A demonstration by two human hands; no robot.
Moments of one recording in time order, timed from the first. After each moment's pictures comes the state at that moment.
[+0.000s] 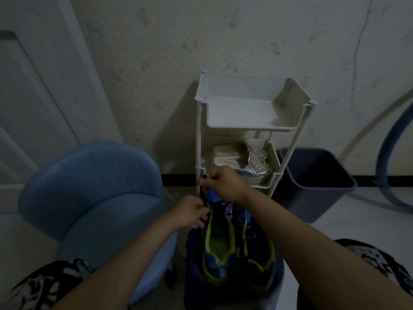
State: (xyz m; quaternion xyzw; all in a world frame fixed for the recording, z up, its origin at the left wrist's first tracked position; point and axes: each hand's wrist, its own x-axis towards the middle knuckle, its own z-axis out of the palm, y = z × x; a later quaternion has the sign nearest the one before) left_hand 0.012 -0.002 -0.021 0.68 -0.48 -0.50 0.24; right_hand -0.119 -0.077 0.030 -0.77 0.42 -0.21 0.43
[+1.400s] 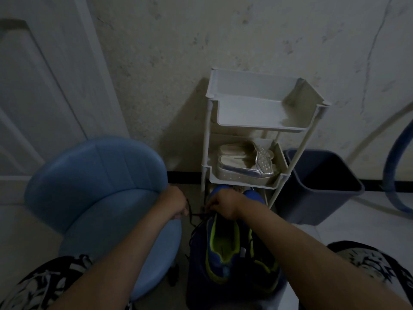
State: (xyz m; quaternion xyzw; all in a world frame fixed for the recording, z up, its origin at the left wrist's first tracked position) left_hand 0.059 -0.009 -0.003 0.82 -0.45 -0.33 0.09; right_hand -0.112 -0.076 -0.014 -0.87 0.41 0.11 0.24
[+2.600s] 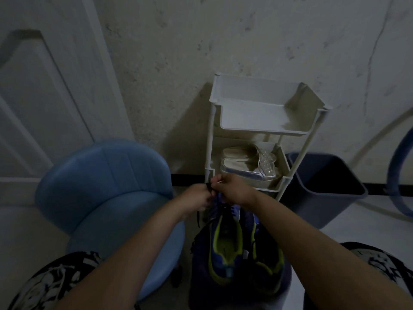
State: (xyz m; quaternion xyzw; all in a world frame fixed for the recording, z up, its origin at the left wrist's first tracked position) left_hand 0.022 -0.013 0.014 0.66 -0.42 -0.54 0.31; right_hand -0.110 -0.070 0.024 -0.65 0.45 -0.19 0.58
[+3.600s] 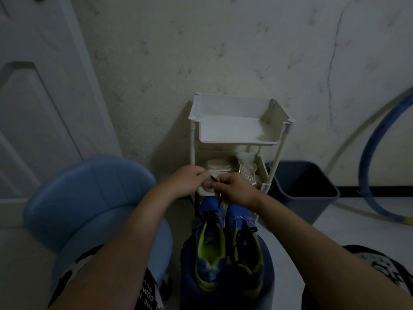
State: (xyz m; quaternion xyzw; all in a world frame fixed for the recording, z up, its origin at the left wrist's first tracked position) left_hand 0.007 -0.022 0.101 0.66 -0.65 -0.29 0.24; right_hand -0.167 -0.065 0.067 -0.72 0.43 -0.24 0.49
